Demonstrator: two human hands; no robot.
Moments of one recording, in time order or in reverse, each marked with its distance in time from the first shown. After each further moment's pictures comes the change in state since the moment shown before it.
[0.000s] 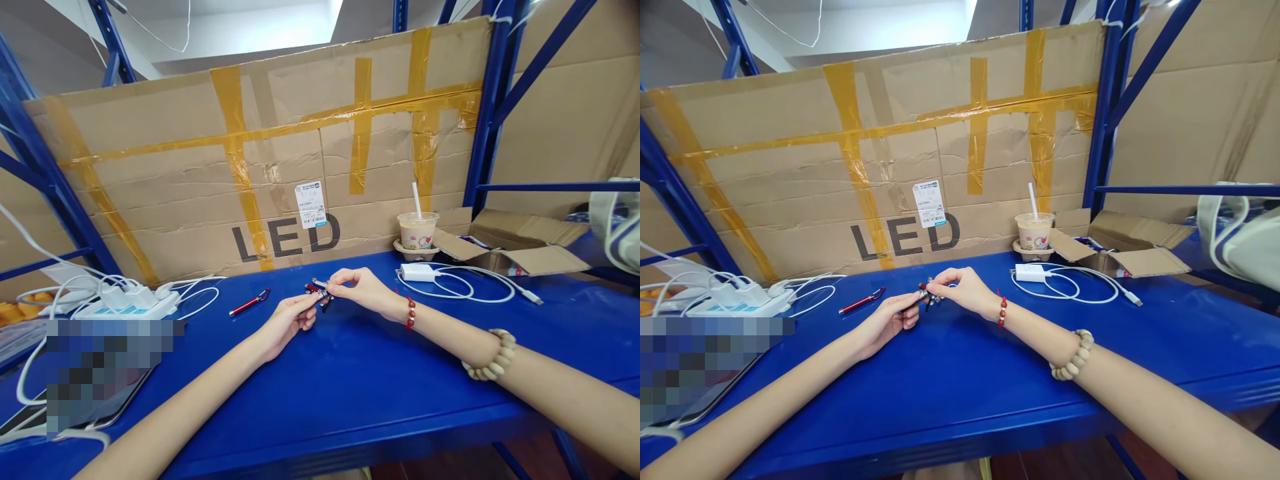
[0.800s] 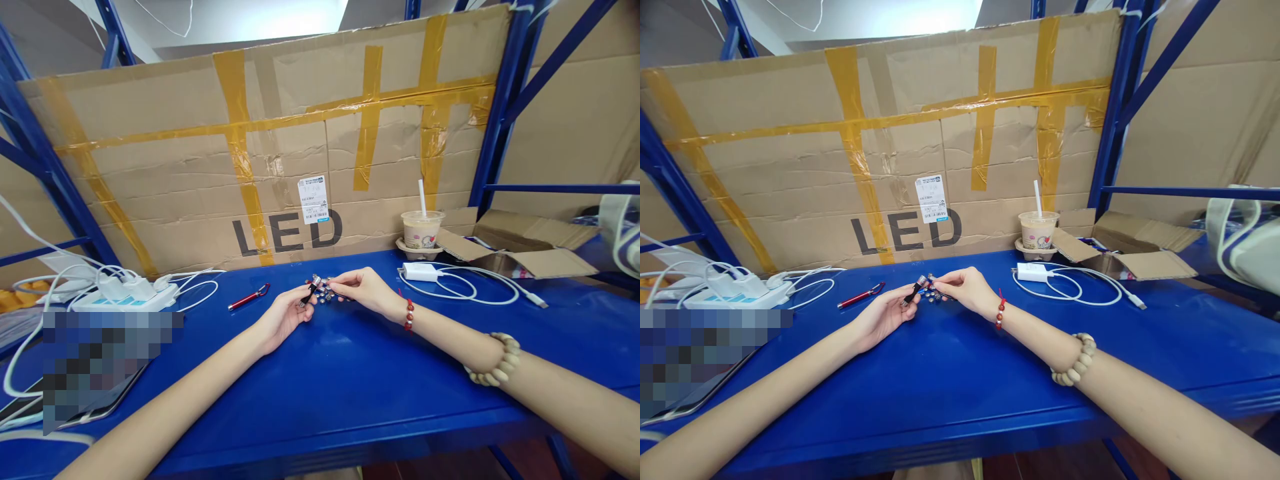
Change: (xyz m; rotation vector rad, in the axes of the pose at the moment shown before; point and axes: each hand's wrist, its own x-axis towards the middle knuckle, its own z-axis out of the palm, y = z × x) left_hand 0.002 0.002 -0.003 -0.241 0.053 -0.033; right_hand 0.002 0.017 0.001 0.011 -0.004 0.137
